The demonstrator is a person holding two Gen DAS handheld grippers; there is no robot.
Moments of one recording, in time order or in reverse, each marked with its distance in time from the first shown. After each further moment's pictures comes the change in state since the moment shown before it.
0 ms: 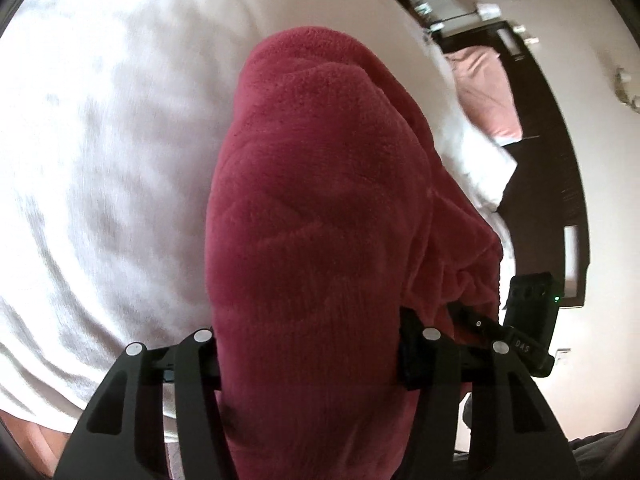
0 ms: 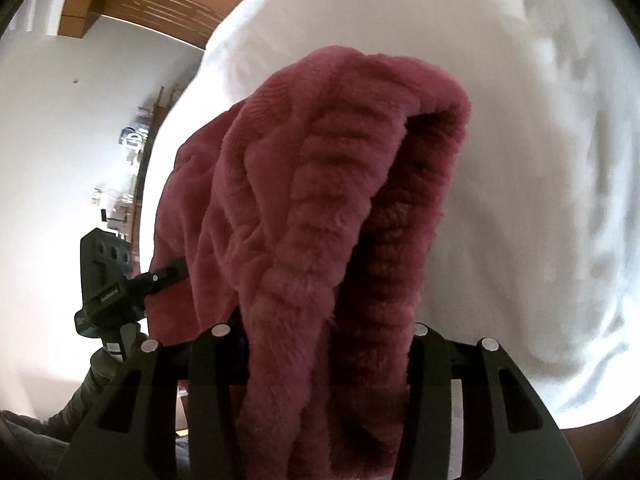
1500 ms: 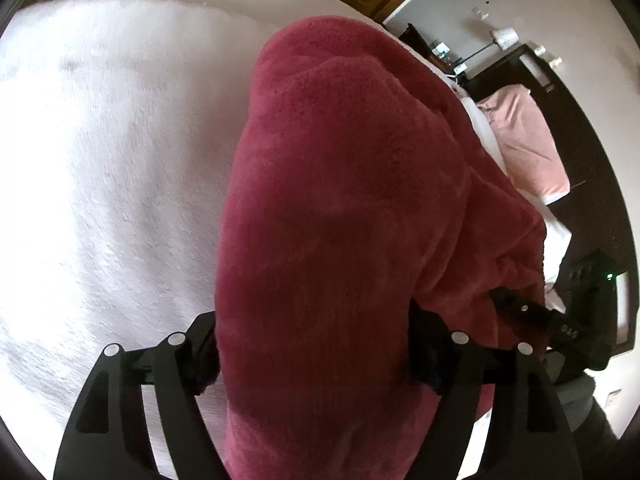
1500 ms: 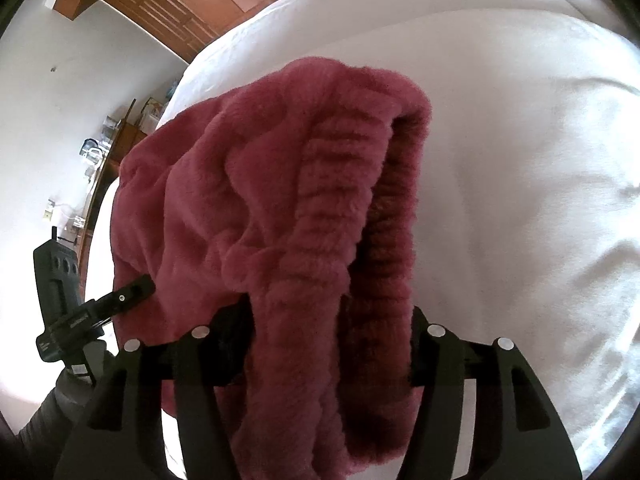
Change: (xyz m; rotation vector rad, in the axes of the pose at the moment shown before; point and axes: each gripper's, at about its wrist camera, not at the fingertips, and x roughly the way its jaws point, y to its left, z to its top) left arm 0.048 0.003 0.255 0.127 -0.178 0.209; right arm 0.131 0.042 0.246 -0.114 -0.104 -0.195
